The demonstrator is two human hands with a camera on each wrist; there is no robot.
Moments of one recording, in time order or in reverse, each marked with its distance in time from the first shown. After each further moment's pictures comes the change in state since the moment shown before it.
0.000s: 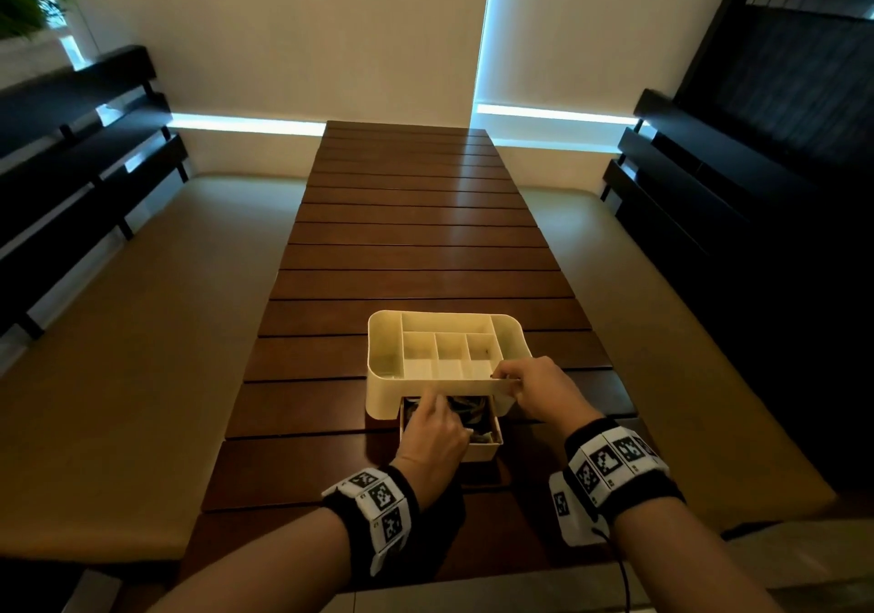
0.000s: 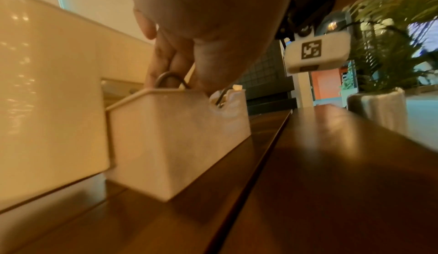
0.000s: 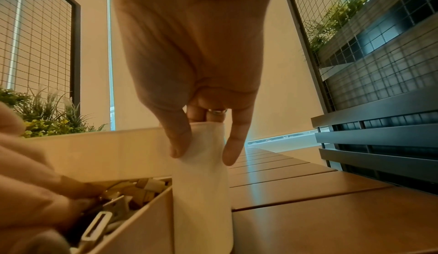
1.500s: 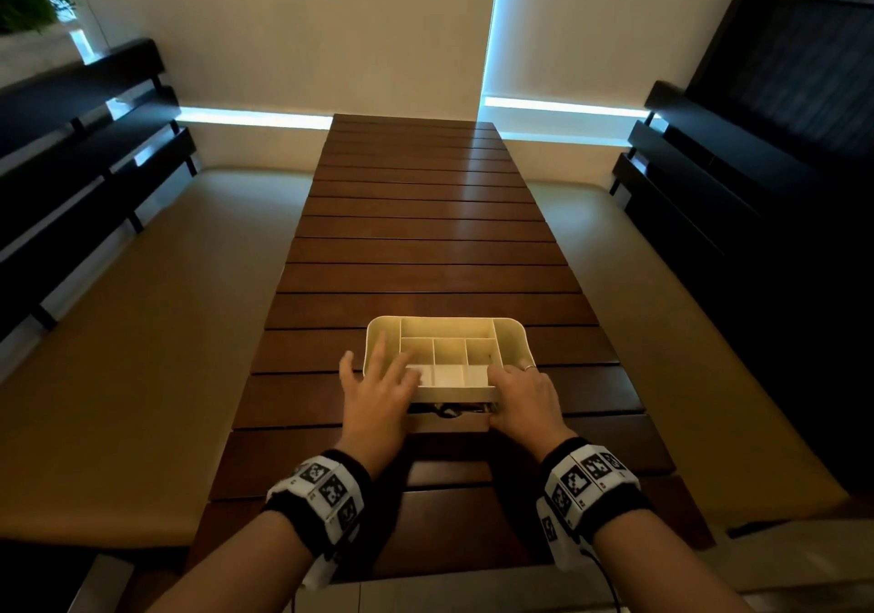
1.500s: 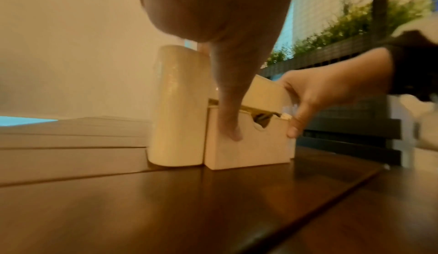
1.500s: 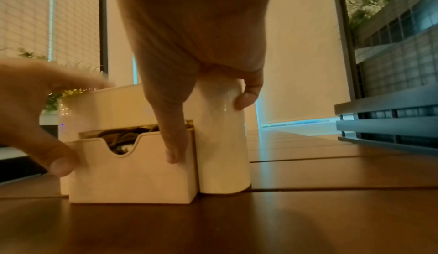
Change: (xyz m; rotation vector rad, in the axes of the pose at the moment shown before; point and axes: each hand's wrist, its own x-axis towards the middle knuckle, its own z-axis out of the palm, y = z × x) left_hand -0.007 -0.056 0.047 -0.394 0.534 -0.308; right_hand 0.000 -0.007 0.043 -0.313 0.197 -0.163
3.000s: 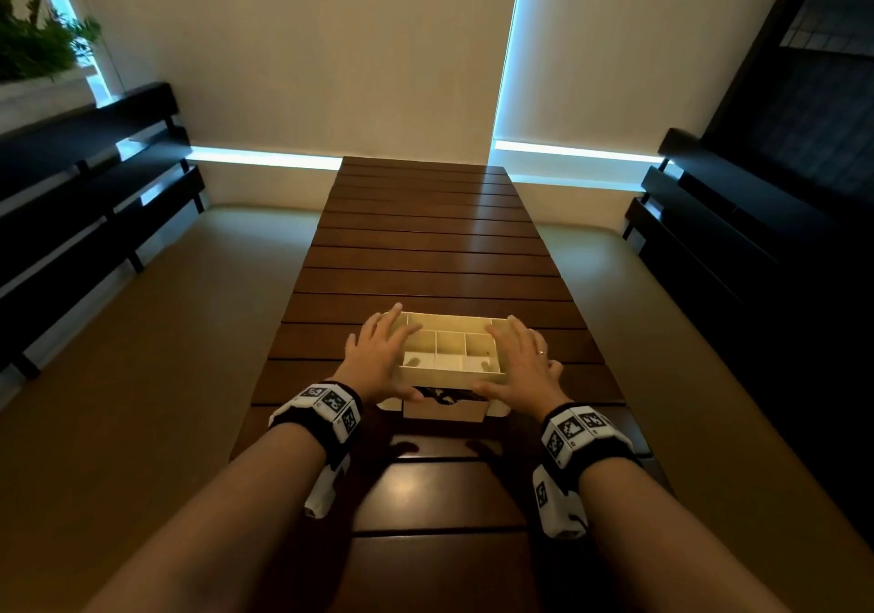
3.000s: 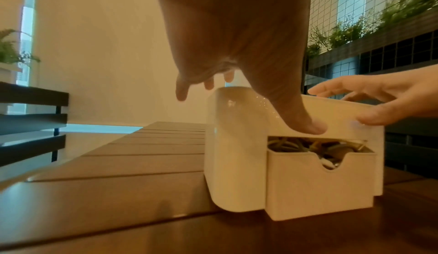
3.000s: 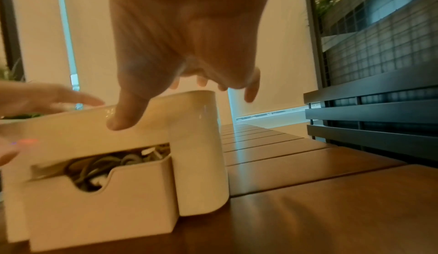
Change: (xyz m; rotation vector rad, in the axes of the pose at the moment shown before) left_hand 0.168 -0.080 0.009 -0.258 -0.384 -0.072; right_hand 0.150 0.031 -0.034 0.239 -0.047 0.103
